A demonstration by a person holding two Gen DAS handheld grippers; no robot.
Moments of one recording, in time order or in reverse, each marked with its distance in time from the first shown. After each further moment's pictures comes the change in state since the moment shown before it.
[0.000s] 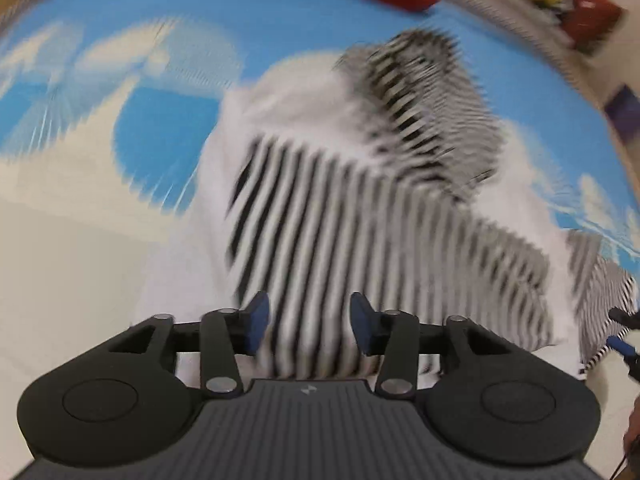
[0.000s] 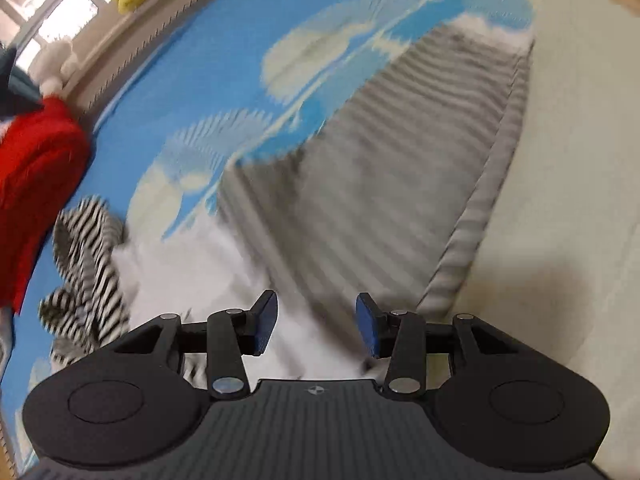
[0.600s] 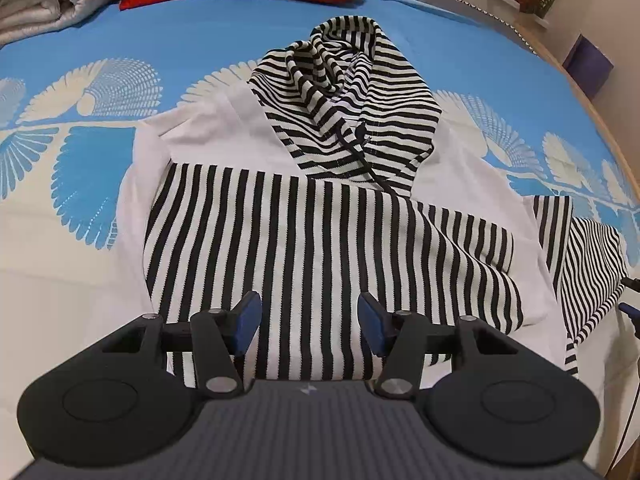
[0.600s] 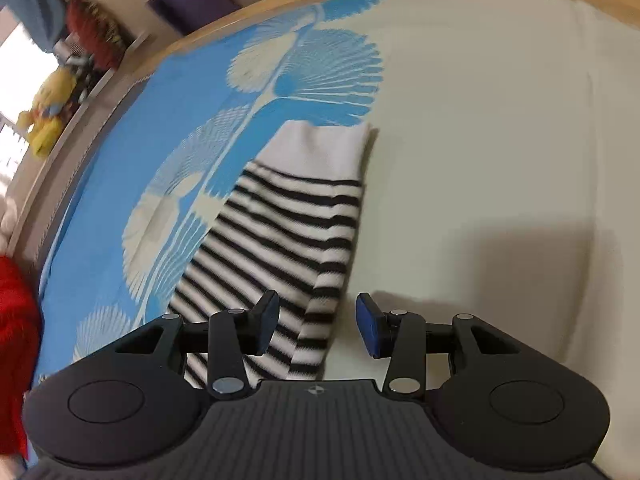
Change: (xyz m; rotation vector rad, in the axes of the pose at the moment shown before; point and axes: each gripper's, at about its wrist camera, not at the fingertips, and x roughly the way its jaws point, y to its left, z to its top) left arm 0.017 -0.056 -0.002 0.126 0.008 -0.033; right arm 0.040 -0.152 0.094 0.338 -0.130 -0.006
